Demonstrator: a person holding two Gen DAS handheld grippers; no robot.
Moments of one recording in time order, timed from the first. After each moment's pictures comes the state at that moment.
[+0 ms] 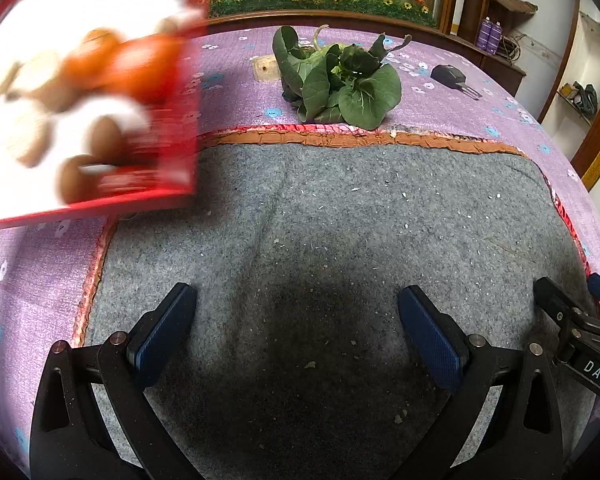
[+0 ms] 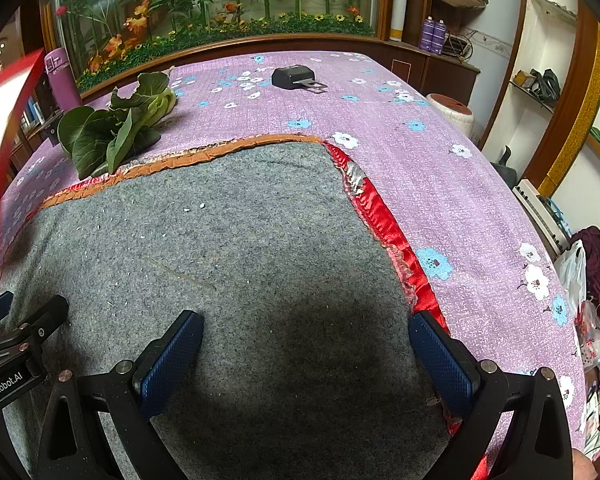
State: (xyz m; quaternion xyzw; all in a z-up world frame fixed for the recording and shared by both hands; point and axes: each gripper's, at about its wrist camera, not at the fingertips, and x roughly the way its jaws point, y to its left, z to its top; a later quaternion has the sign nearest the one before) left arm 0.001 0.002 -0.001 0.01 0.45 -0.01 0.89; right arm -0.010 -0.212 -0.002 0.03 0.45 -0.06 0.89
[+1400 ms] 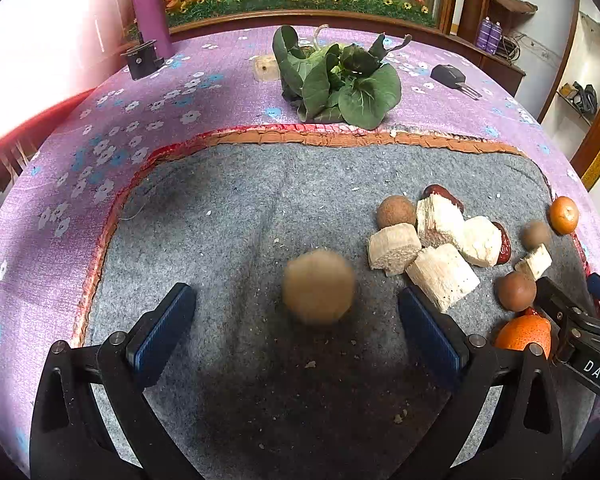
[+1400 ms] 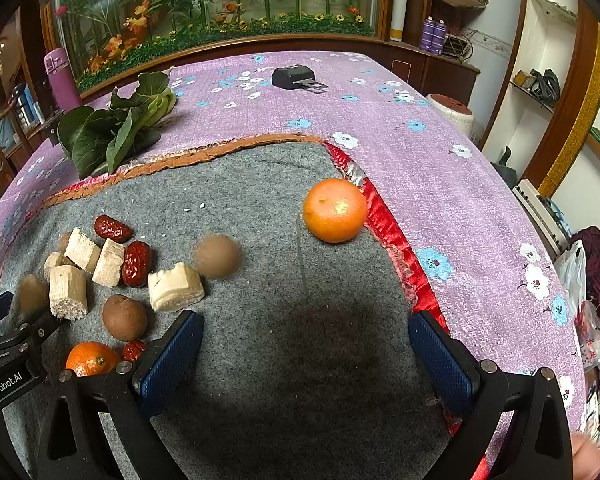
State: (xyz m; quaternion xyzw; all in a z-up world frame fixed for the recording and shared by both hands) left arm 0.002 0.005 0.001 0.01 0.45 -0.01 0.89; right arm -0.010 -0.213 -0.003 0.03 0.45 -0.06 0.89
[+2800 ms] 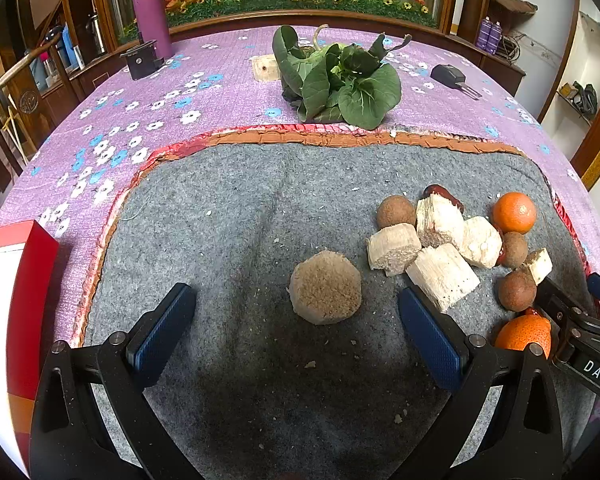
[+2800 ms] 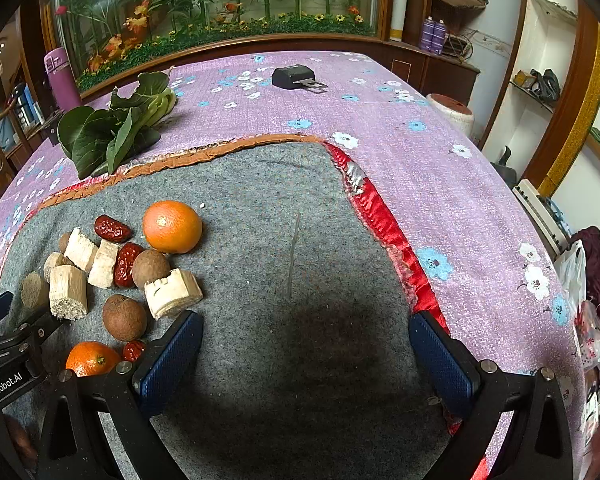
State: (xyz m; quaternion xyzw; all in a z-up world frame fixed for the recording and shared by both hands) left arm 0.003 0.002 0.002 0.01 0.45 -0.01 0.89; right arm -0.010 -0.213 -0.003 0.03 0.45 -0.06 0.89
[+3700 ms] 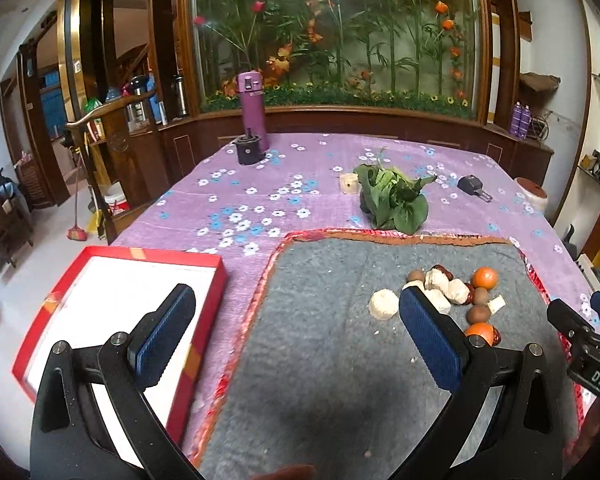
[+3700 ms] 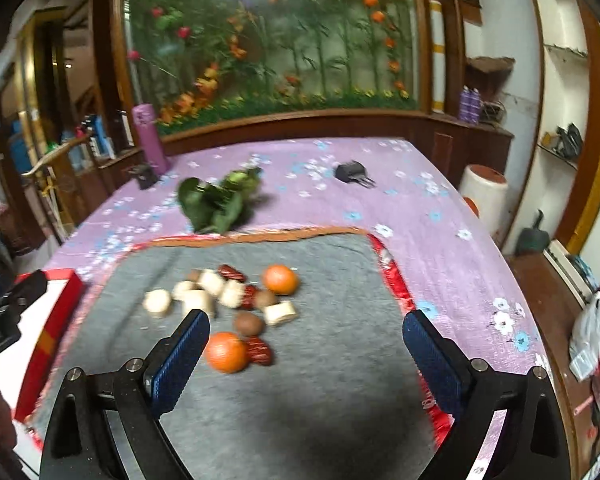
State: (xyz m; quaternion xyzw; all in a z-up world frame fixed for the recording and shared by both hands) left arm -0.125 0.046 0.112 0.00 0.30 0.10 0.95; right arm -0.098 -0.198 0.083 0.03 0.32 0.05 0.95
